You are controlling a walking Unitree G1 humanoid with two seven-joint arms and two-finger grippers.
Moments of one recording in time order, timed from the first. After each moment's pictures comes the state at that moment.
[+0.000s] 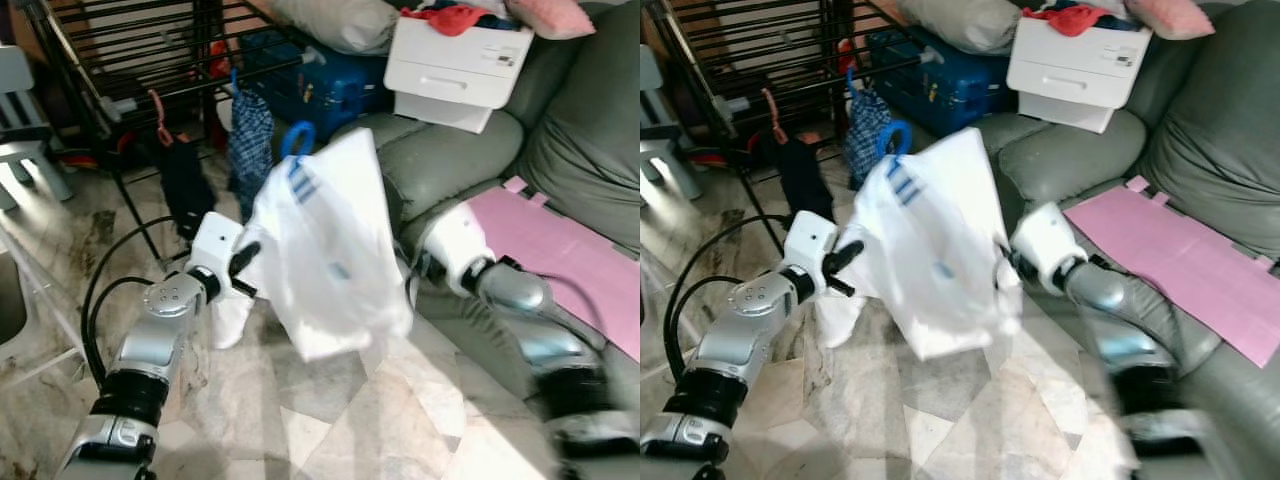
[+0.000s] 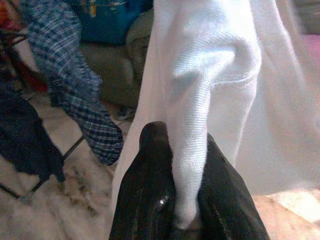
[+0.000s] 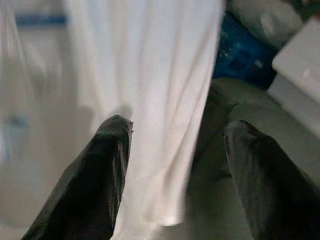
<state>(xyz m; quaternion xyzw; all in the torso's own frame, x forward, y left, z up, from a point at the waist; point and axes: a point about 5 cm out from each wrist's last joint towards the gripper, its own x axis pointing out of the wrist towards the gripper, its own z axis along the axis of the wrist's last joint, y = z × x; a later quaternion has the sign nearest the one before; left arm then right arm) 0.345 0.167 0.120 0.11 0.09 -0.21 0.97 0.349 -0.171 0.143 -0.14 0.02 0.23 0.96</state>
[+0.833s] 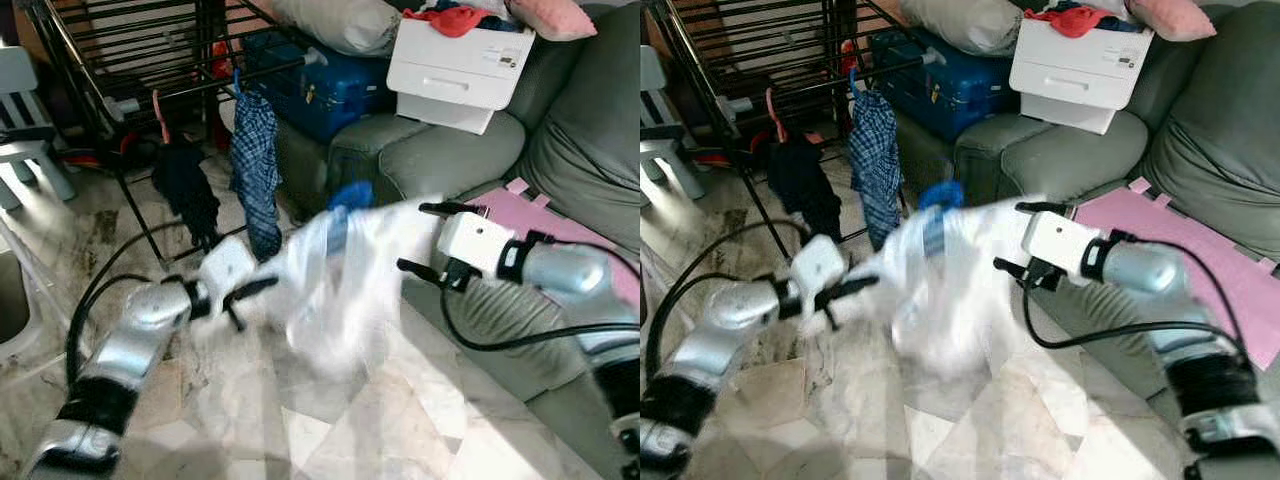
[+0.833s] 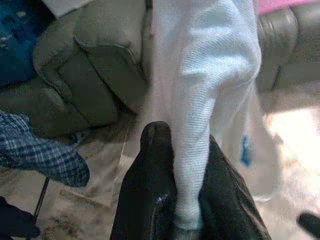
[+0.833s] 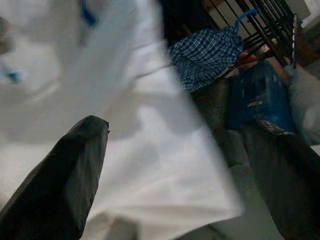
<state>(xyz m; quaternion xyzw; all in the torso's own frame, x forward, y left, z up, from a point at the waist) 0.317 0.175 0.113 0.24 0.08 -0.43 0.86 0.328 -0.194 0.192 -0.41 -0.03 0.42 0.81</state>
